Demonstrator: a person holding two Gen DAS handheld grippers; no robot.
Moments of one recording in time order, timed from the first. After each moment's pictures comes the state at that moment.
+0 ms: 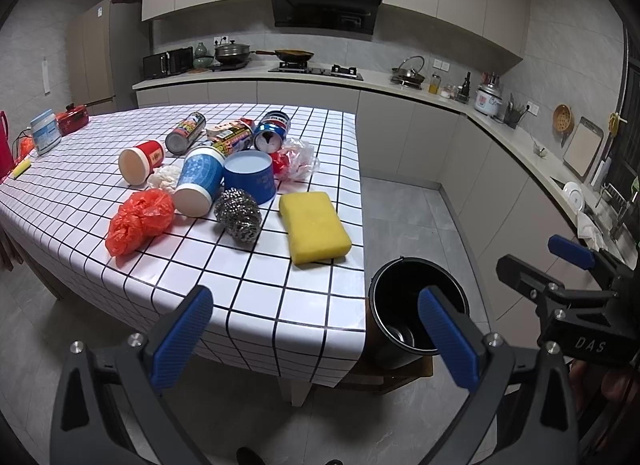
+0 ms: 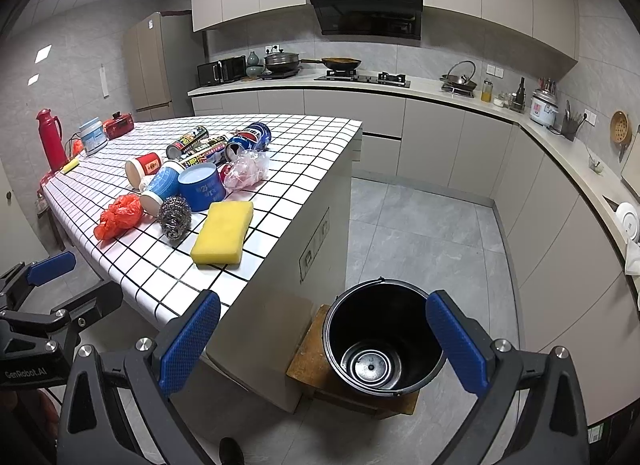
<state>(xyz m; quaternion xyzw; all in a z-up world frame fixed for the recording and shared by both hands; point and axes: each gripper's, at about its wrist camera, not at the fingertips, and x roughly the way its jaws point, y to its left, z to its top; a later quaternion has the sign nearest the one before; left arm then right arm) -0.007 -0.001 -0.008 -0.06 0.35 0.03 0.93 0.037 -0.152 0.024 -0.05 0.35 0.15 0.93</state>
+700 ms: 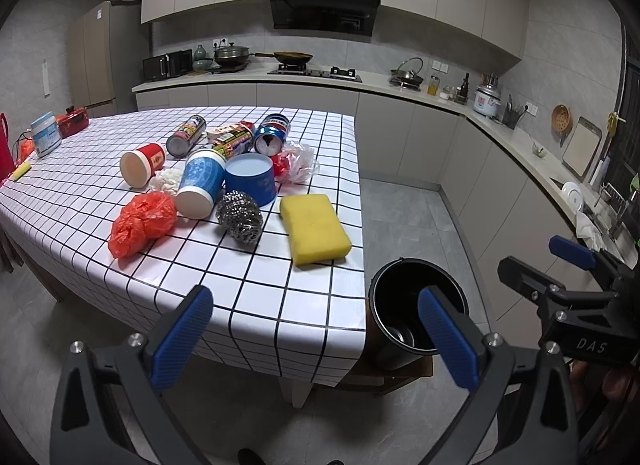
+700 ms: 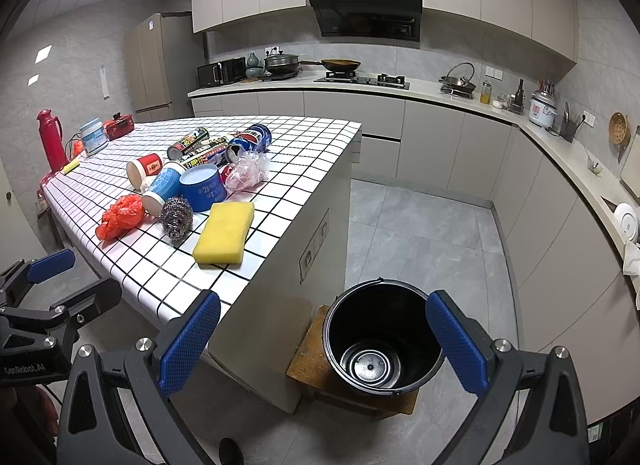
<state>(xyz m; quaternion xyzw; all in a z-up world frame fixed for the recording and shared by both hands) -0.009 0.000 -0.003 -0.06 0.35 0.03 0.94 0.033 -0.154 0.028 -0.05 0.34 0.15 0.93</state>
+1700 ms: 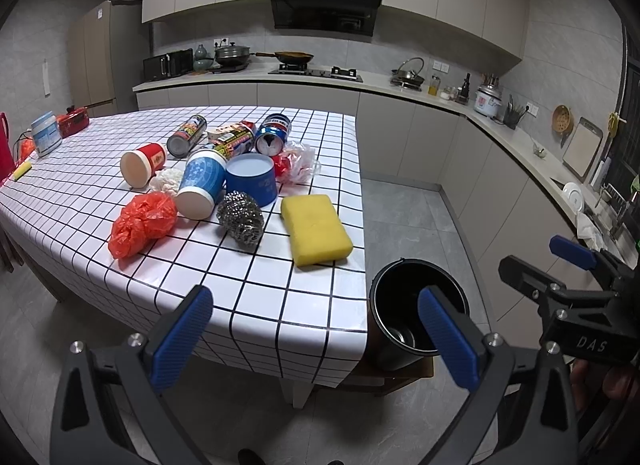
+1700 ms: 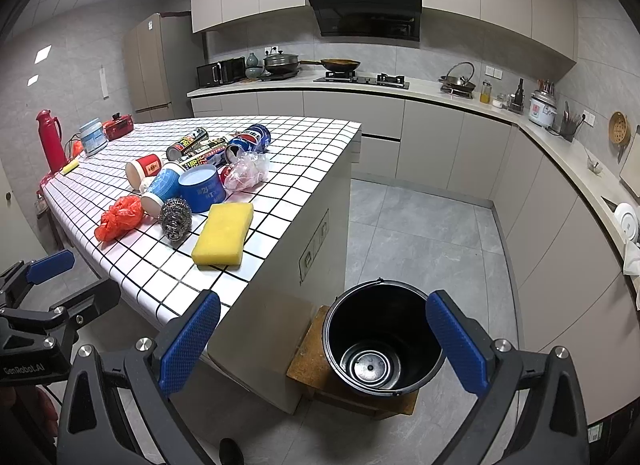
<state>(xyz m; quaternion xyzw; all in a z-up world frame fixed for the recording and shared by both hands) -0.008 0.005 -0.001 -0.06 0.35 0.03 0.93 0.033 -0.155 0.028 -0.05 0.34 0.14 0.93</state>
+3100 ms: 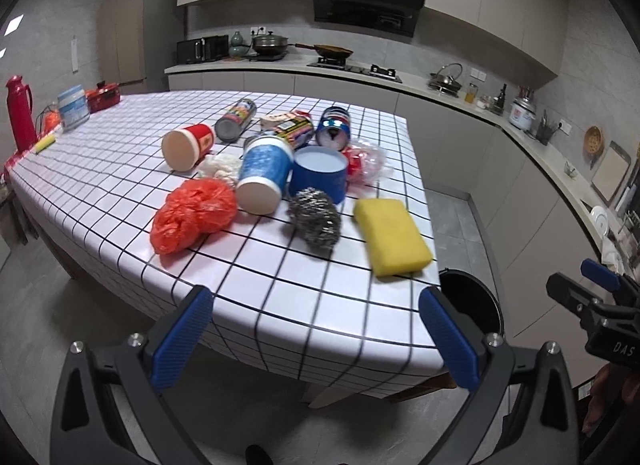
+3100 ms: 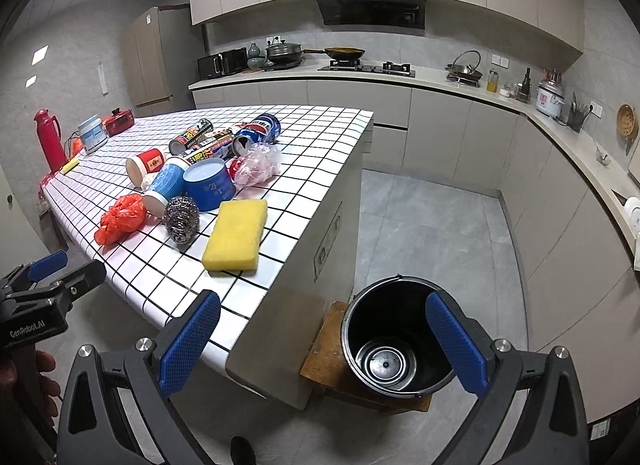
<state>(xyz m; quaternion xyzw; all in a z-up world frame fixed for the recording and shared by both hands) 0.007 0.075 -0.023 -0.09 0.36 0.08 0.93 0.056 -0.117 0.016 -0.04 0.37 0.15 0.92</state>
